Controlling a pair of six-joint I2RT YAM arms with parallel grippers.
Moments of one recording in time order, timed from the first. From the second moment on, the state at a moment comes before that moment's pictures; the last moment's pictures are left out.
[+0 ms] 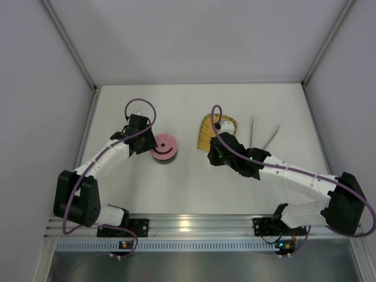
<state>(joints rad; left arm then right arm) -0.30 1.40 0.92 -0.47 -0.13 -0.60 0.93 1.25 0.92 -0.37 0.33 0.63</state>
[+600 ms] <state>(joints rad) -0.30 1.34 0.83 -0.38 -0.13 -0.63 0.93 1.45 1.06 -0.35 0.24 0.60</state>
